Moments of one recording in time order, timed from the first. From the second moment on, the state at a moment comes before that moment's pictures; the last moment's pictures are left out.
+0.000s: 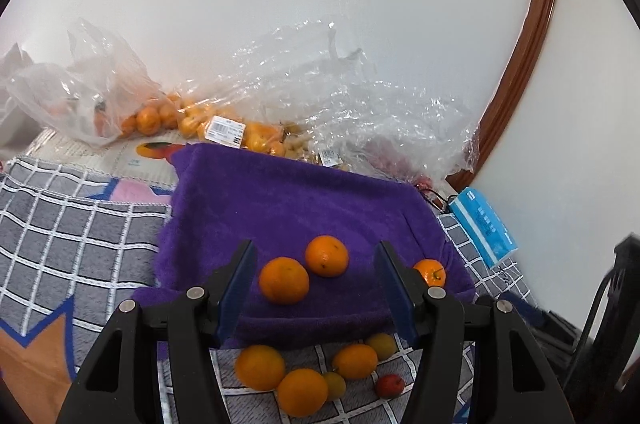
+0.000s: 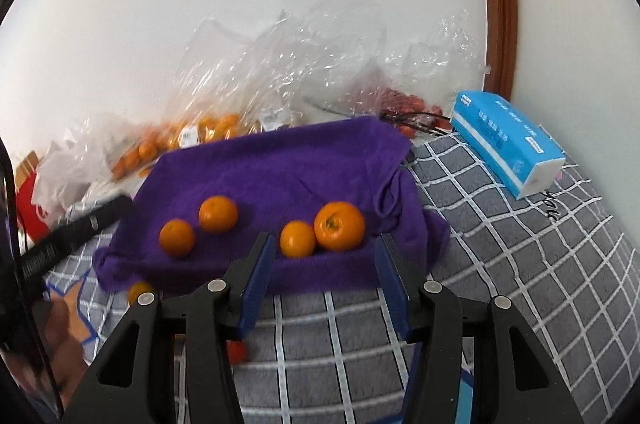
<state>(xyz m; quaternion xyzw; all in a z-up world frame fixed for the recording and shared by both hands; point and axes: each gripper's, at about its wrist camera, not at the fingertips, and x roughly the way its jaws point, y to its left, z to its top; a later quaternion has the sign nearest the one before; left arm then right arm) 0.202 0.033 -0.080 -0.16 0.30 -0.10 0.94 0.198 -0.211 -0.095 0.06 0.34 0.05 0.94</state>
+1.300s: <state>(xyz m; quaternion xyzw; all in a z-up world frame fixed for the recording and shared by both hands) 0.161 0.097 -0.145 -0.20 0.38 -0.05 0.90 0.178 -0.152 -0.155 0.04 0.42 0.12 0.90</state>
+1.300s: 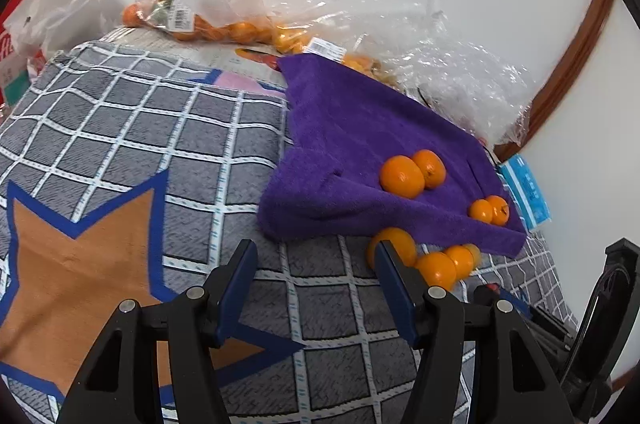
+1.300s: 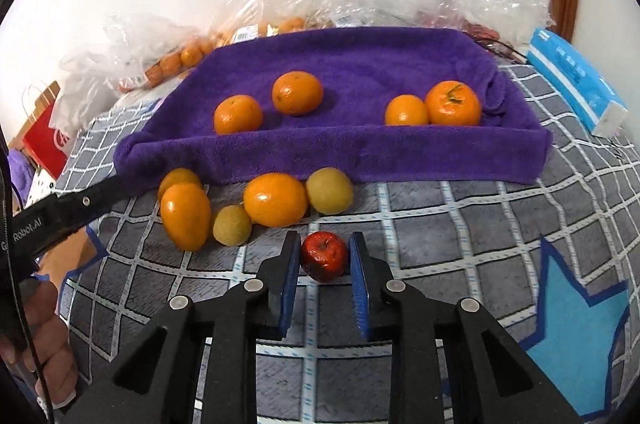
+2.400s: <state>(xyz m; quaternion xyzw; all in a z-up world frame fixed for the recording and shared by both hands) 0.173 0.034 -0.153 -0.21 0.42 -0.14 0.87 0.166 -0.207 -0.157 0.06 0.39 0.08 0.91</state>
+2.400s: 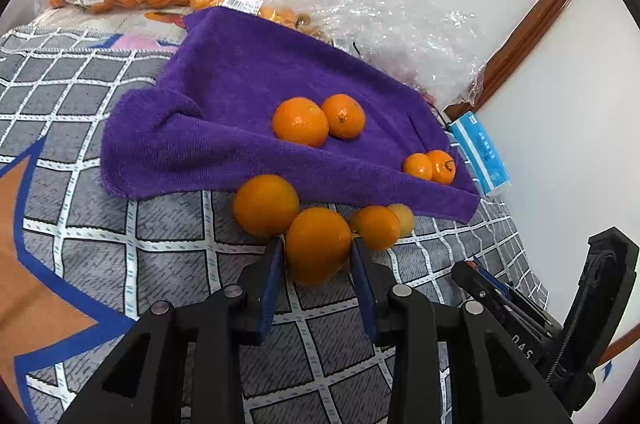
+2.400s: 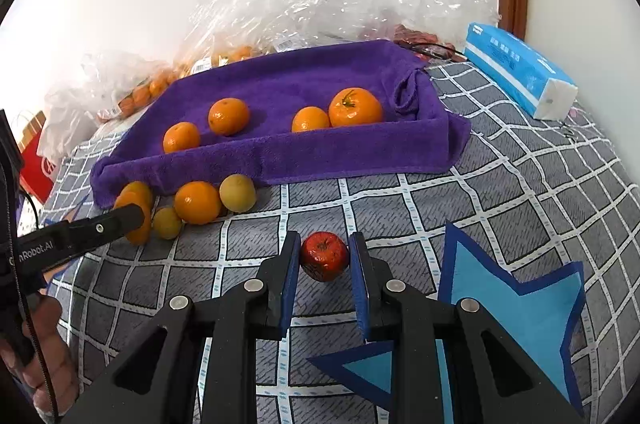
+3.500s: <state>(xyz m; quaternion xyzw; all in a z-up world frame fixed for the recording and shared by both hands) 0.157 0.061 -0.138 -0.27 0.36 -0.12 0.89 0.163 -0.211 -0.158 0.09 0.39 0.08 0.91</state>
